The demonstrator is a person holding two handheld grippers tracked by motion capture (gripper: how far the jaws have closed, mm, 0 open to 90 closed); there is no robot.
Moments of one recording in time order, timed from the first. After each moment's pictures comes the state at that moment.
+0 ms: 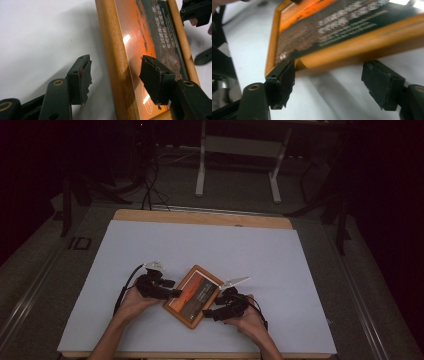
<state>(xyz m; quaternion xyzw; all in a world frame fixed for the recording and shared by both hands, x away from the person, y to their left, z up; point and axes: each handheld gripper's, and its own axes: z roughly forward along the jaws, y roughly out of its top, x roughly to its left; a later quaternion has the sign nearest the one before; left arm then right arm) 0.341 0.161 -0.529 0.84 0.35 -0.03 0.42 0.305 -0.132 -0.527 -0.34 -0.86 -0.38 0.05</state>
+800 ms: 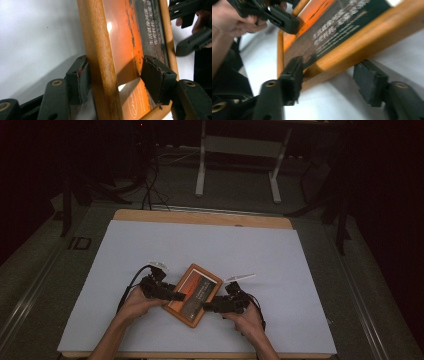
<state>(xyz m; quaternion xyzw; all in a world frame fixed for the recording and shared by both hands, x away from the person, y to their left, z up) 0.345 0.158 -0.529 0.82 0.37 -0.10 0.42 0.315 -0.141 -0.524 -0.41 -0.80 -0.42 0.10</state>
